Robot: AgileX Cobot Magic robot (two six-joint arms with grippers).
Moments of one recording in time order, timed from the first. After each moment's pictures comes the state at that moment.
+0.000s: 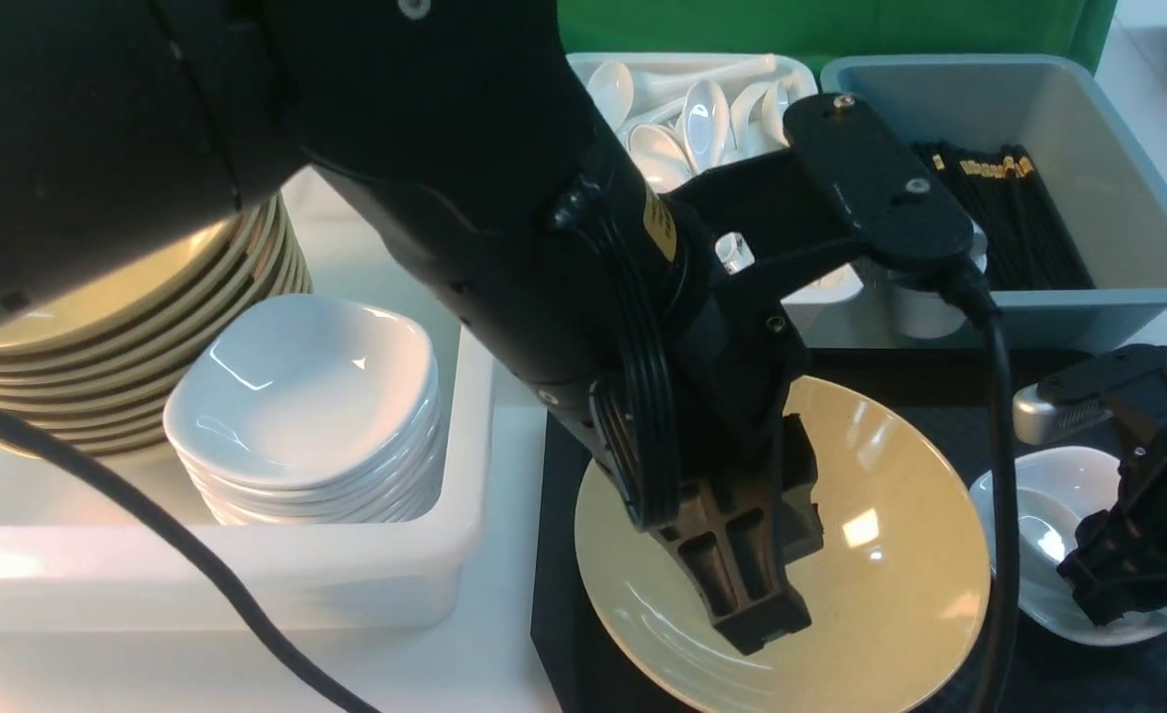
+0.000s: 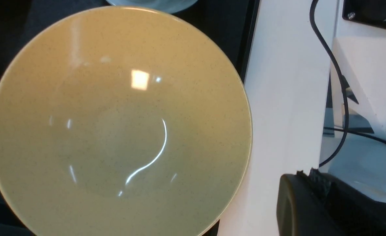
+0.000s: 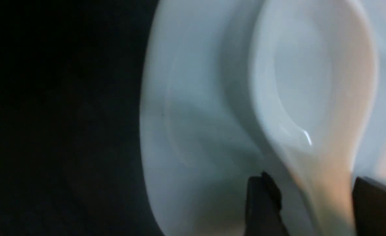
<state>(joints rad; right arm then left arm) 0.07 1.59 -0.84 0.01 0.83 -0.27 -0.88 1.51 -1.48 -0.36 1.17 0.54</state>
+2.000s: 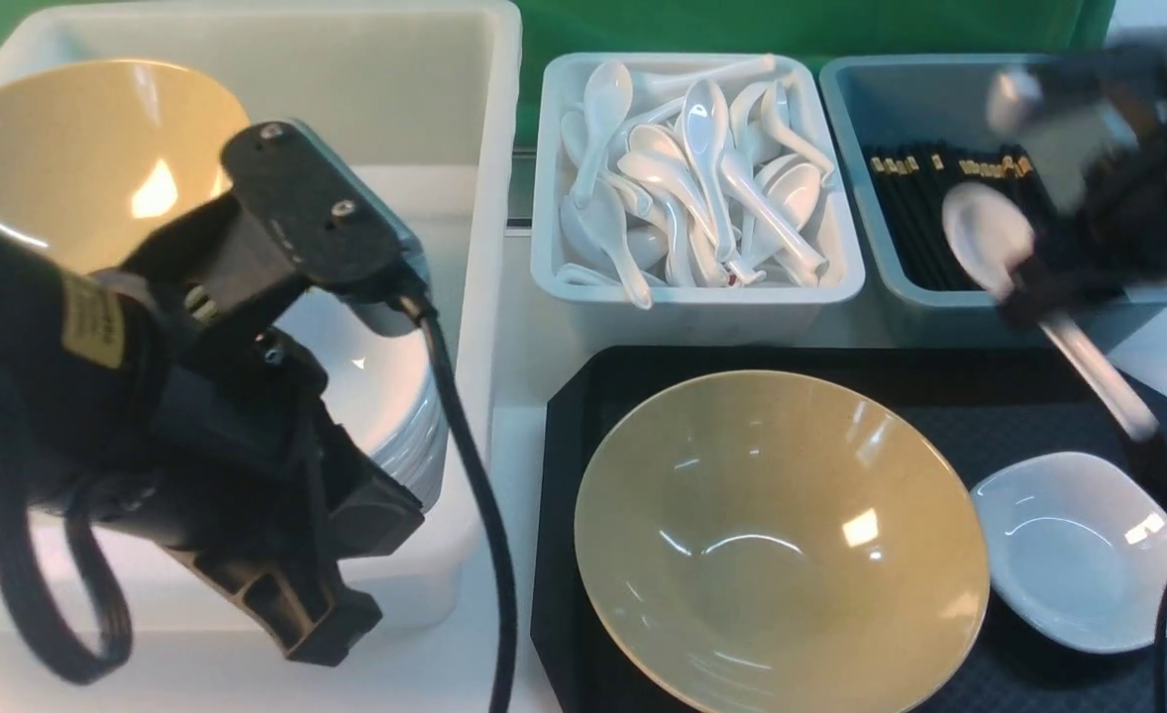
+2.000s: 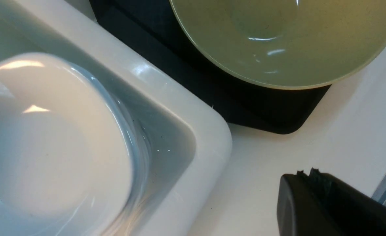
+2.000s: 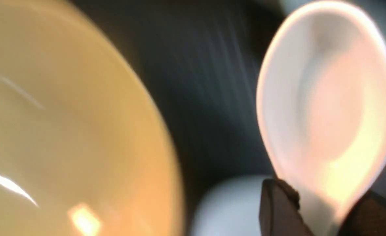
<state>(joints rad) 0.13 1.61 -1.43 0.27 1.03 -0.38 -0.60 1.08 -1.06 -0.20 1.10 0.35</state>
